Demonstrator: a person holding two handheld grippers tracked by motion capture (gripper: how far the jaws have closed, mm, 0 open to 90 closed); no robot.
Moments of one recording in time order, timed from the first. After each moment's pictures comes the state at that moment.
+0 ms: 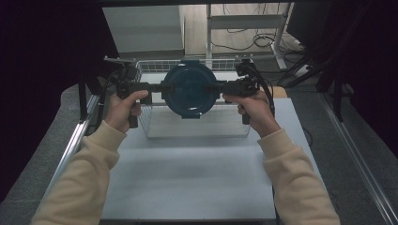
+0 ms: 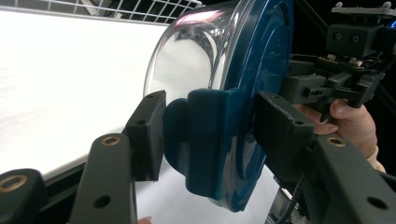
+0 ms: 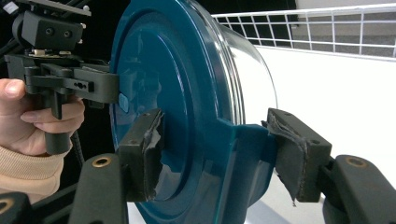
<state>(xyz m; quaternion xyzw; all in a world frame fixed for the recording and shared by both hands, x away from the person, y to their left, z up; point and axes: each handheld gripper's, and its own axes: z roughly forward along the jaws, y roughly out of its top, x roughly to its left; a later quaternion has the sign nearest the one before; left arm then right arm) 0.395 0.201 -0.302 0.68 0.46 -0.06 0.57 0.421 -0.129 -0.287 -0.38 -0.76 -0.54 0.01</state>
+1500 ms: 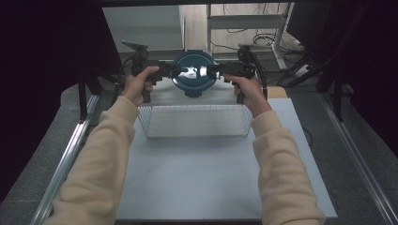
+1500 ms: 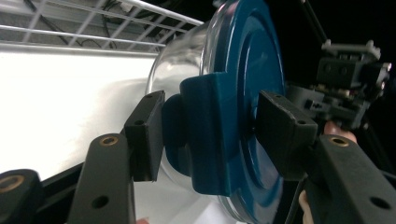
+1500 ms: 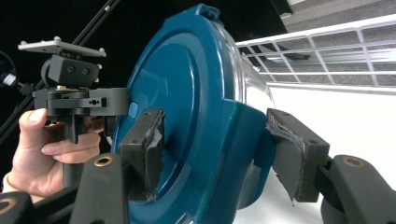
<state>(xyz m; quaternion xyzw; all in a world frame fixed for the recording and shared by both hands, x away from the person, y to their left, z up) 0.501 0.201 -0.327 0.62 0.54 -0.14 0.55 0.518 -0.136 -0.316 -0.46 -0.69 -0.55 0.09</state>
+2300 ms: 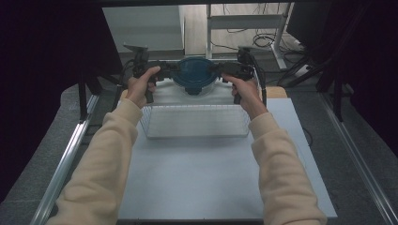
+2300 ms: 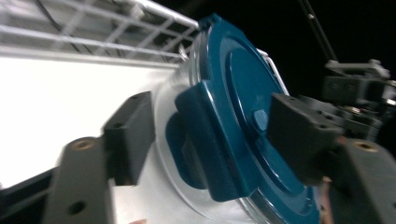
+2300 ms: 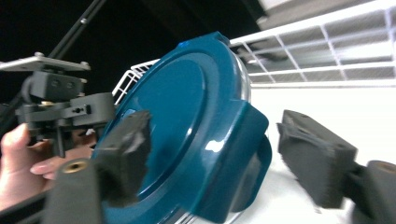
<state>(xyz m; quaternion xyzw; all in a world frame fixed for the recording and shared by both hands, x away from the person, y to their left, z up) 0.500 0.202 -0.334 0.62 0.55 -0.09 0.55 0.518 -0.132 -0.321 -0.50 -0.67 -0.54 0.06</state>
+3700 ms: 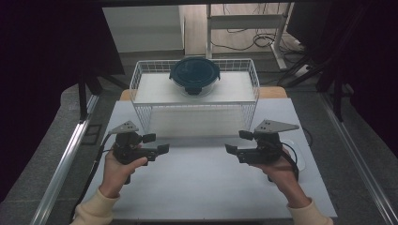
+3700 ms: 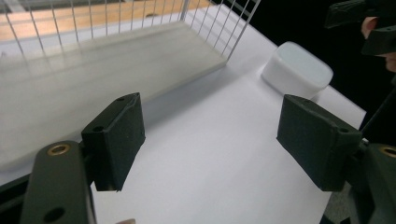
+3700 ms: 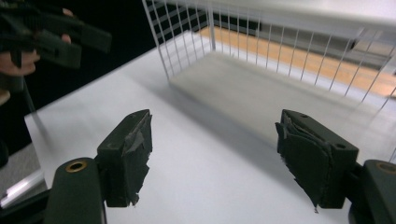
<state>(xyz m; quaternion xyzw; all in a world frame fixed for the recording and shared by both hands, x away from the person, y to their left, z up) 0.278 0.197 -0.413 0.75 0.43 0.07 0.50 0.297 -0.192 -0.381 -0.32 -0.80 -0.49 -0.12</state>
